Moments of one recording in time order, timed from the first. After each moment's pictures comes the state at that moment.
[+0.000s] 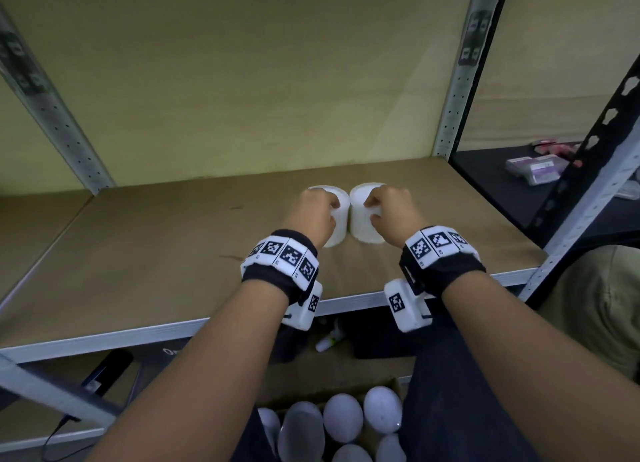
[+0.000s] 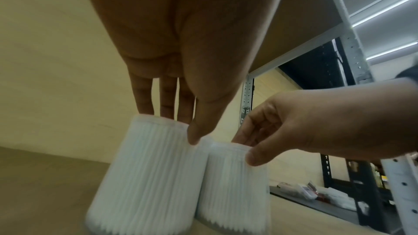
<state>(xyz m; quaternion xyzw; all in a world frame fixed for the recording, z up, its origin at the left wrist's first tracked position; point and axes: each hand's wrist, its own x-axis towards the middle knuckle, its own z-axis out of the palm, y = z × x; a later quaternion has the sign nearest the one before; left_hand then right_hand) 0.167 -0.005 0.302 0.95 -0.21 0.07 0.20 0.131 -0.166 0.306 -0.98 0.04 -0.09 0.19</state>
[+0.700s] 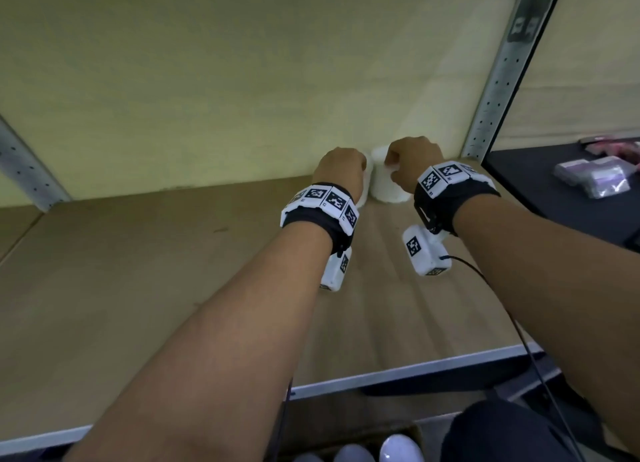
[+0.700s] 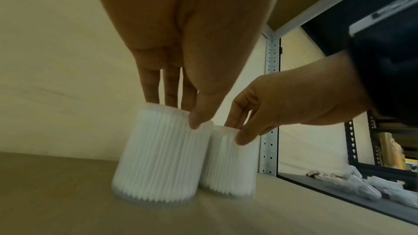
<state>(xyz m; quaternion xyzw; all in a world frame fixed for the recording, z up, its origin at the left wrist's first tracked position) 0.316 -0.075 0.308 0.95 -0.24 0.09 0.15 0.298 -0.212 0.319 -0.99 0.10 -0.08 0.08</state>
